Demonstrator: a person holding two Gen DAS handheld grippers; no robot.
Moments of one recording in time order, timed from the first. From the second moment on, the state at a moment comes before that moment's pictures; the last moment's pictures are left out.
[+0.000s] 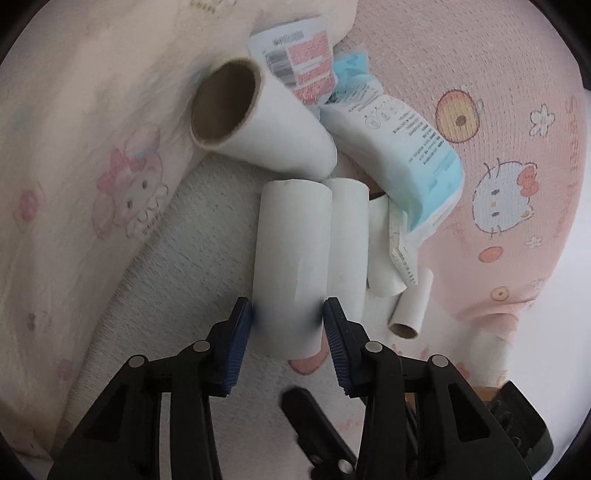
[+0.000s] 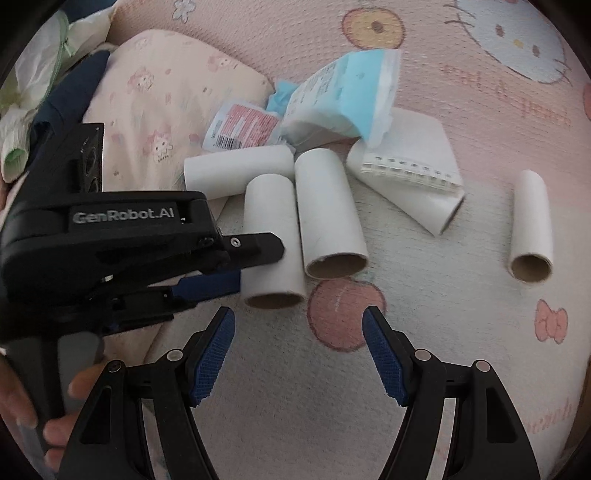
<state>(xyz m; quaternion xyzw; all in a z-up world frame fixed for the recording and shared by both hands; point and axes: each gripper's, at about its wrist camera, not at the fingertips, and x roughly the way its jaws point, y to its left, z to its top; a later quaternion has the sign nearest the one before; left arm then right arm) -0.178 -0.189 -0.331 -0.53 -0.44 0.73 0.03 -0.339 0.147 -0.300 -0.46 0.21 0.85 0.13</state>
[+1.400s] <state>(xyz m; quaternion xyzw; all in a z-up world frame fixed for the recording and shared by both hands) -0.102 -0.080 -0.266 -0.51 -0.34 0.77 0.18 -0.228 0.128 -0.245 -0.46 0.20 0.85 0.18</state>
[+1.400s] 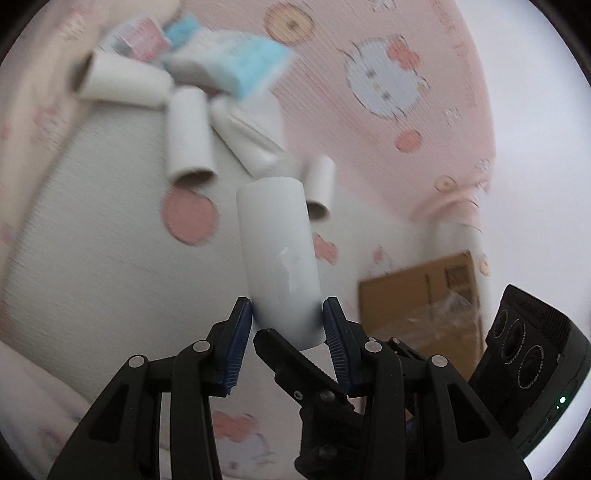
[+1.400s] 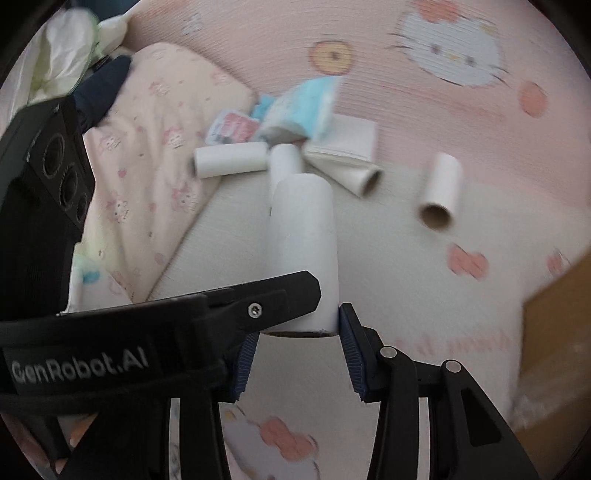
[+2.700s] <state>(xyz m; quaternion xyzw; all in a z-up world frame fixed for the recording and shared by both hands) -0.132 -0.039 -0.333 -0.60 -0.33 0.70 0.19 -0.196 0.195 -0.332 -0.47 0.42 0.75 0.17</state>
